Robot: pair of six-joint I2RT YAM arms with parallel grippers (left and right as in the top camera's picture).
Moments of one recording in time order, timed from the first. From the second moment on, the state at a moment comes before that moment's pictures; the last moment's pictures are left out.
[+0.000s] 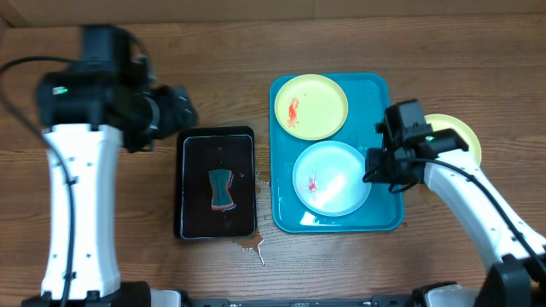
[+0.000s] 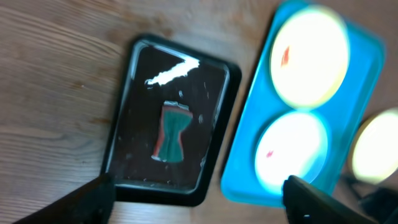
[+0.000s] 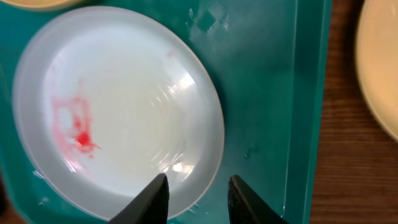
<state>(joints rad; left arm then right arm) -0.02 1.57 1.83 -1.50 0.18 -0.40 0.22 1.49 1.04 -0.89 -0.12 0.27</state>
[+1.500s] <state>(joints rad) -0.24 1.61 1.35 -1.15 -0.11 -0.44 0.13 1.53 1.08 -0.90 -0.18 0.32</state>
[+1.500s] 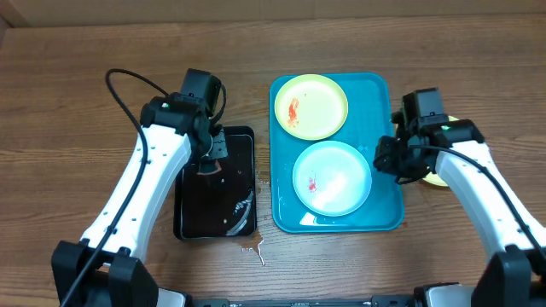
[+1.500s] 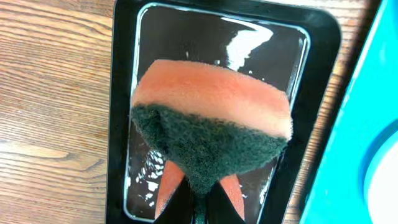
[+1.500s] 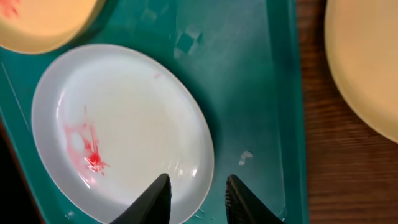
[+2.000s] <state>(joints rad) -0.24 1.66 1.38 -1.20 -0.07 -0.39 0.13 1.57 0.91 -0.67 -0.19 0.32</state>
